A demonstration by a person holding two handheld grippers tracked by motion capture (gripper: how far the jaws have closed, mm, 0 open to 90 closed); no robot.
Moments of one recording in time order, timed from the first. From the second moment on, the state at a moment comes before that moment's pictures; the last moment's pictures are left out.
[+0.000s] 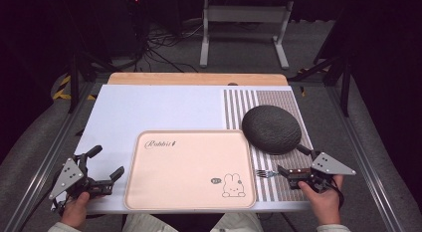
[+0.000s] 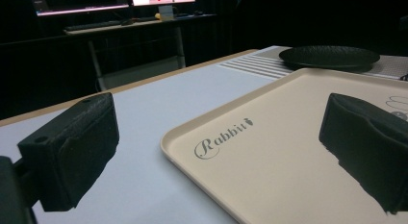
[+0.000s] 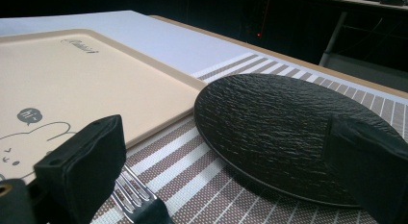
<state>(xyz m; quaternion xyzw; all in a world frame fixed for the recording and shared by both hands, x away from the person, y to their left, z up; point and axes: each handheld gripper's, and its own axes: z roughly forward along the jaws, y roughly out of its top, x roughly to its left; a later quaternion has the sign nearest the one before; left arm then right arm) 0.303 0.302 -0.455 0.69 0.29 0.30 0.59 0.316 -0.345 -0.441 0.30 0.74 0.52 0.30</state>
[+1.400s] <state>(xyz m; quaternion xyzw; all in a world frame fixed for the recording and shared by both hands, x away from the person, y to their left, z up) 0.301 0.305 -0.453 0.68 0.30 0.31 0.59 0.346 -0.332 -0.399 0.30 0.77 0.50 0.25</state>
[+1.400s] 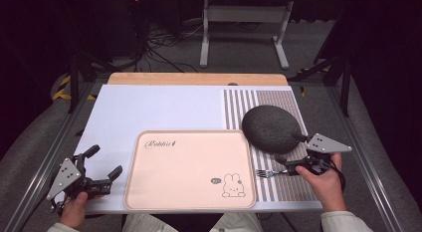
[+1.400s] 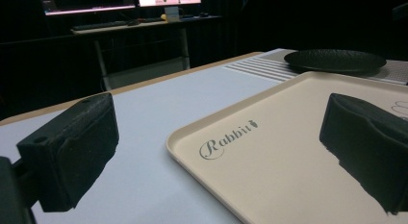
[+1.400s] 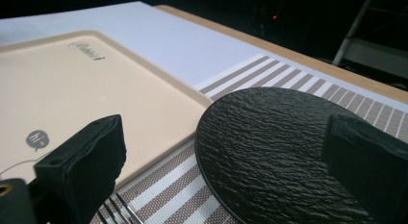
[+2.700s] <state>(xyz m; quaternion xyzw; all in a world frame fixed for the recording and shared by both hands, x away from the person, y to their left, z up) 0.301 0.305 -0.453 0.68 0.30 0.31 0.59 0.367 -0.324 -0.352 0.17 0.96 0.14 0.16</state>
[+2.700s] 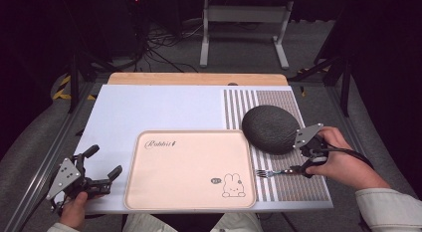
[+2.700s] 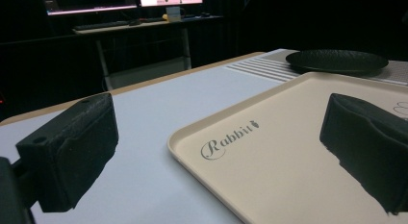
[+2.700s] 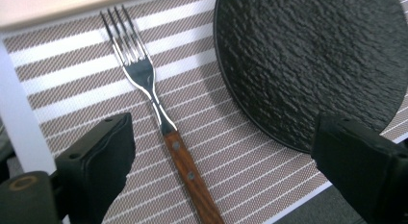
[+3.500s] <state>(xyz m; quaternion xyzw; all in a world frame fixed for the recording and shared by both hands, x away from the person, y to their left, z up) 0.301 0.306 -0.452 0.68 0.30 0.31 0.59 0.371 -0.316 -0.368 0.12 0.99 0.03 0.12</state>
